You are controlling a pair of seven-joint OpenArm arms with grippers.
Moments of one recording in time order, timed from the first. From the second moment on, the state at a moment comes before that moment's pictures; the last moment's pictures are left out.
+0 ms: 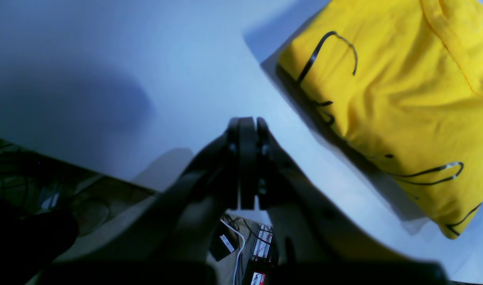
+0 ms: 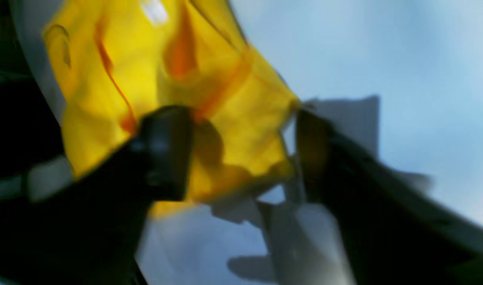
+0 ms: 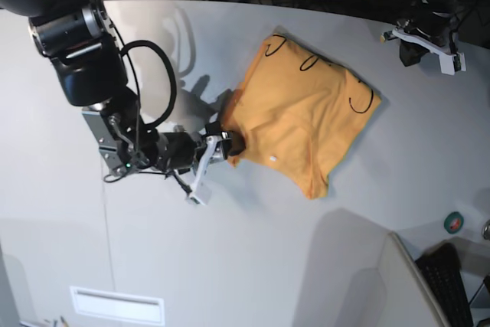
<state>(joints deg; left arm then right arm) 29.4 -2.8 -40.2 98.2 -25.0 -25.3 37.2 23.1 1.7 -18.2 40.7 34.4 32.9 -41.6</state>
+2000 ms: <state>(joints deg) 15.7 -1.0 -16.7 94.4 -12.2 -17.8 36.6 1.2 13.7 -20.4 88.3 35.2 -9.5 -35.3</state>
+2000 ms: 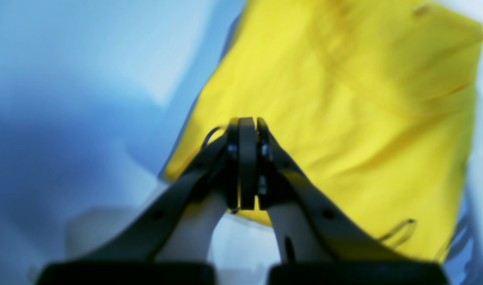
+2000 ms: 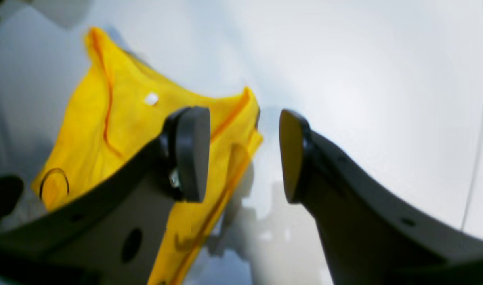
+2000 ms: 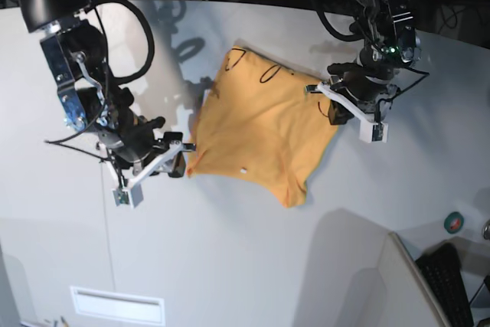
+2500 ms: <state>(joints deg) 9.8 -3.1 -28.5 79.1 -11.6 -17.8 26.4 -9.9 17.3 -20.2 88.0 35.1 2.4 -35.5</state>
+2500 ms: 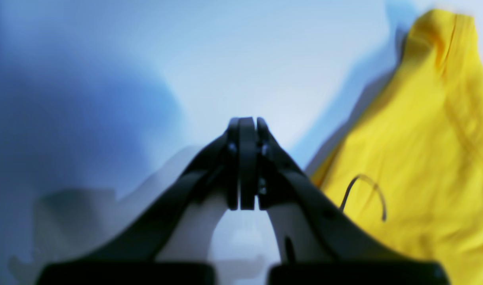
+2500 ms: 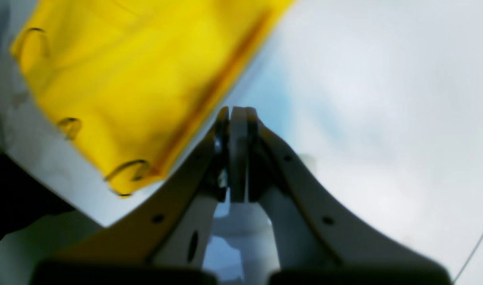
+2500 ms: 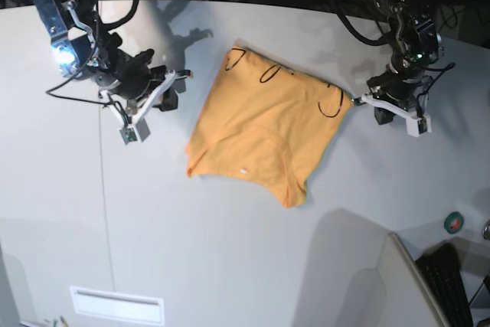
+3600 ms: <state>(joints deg) 39.3 -7.0 -18.4 99.4 -12.0 -17.5 20.6 -30.6 27.4 -10.4 98.6 34.7 2.0 -35.2</state>
